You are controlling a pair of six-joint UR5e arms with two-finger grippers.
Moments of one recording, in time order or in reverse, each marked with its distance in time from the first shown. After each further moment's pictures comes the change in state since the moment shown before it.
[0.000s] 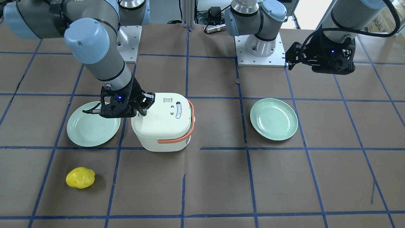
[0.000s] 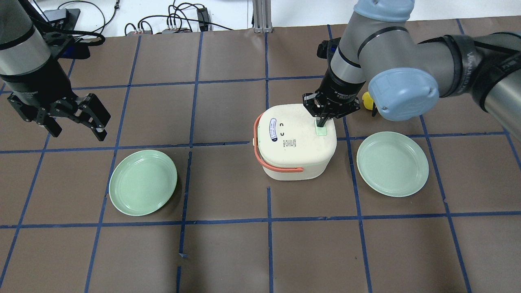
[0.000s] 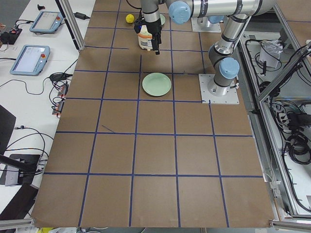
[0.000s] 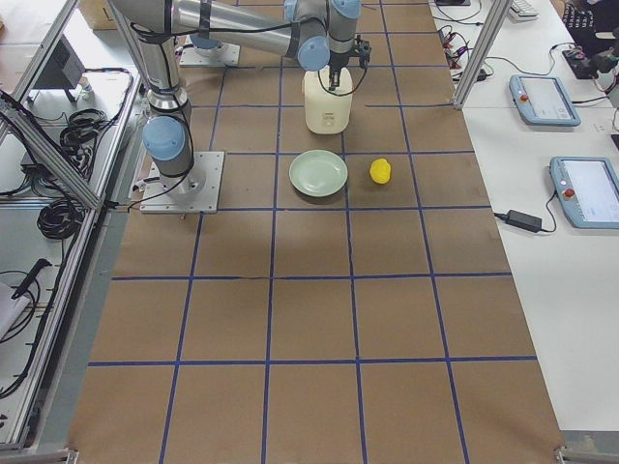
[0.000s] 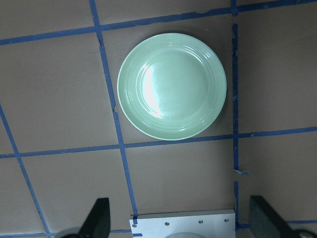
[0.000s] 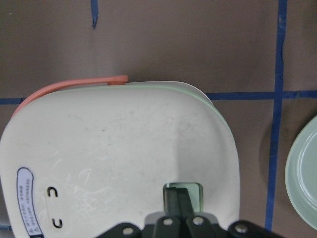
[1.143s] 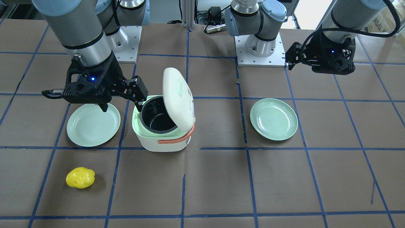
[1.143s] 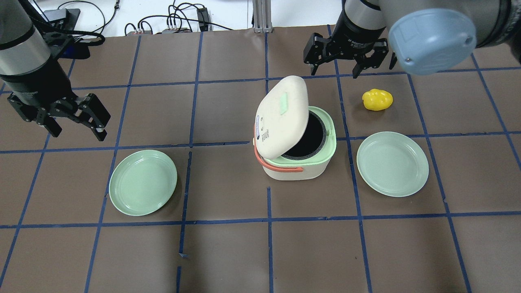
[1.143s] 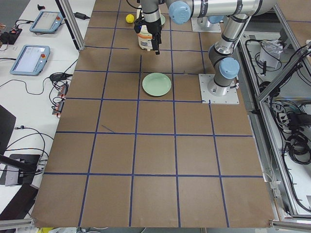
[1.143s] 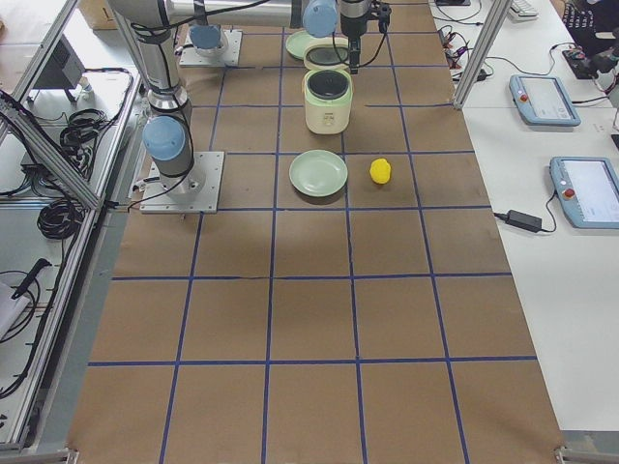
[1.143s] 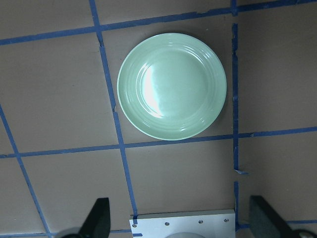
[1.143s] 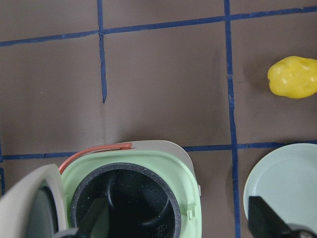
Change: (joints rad) left arm 0.000 0.000 0.000 0.000 0.000 0.000; right arm -0.016 -0.017 -0.239 0.091 -0.091 0.019
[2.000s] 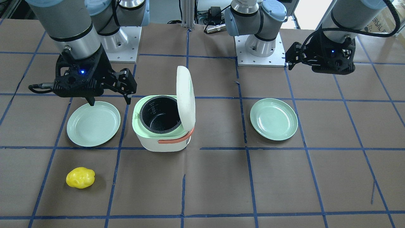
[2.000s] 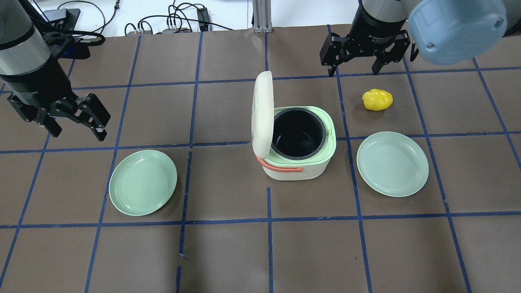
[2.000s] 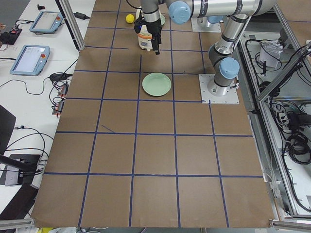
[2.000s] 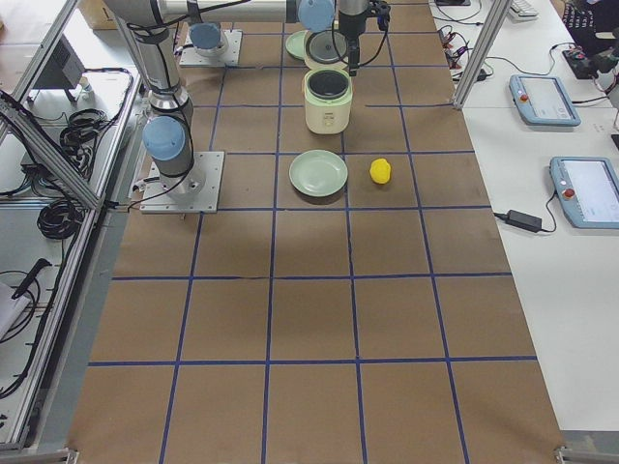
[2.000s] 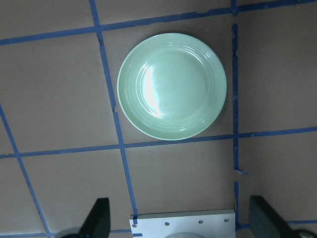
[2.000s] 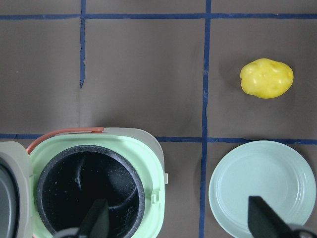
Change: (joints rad) left arm 0.000 0.000 0.000 0.000 0.000 0.000; right arm -0.024 -0.023 -0.004 0.077 -0.046 -0.111
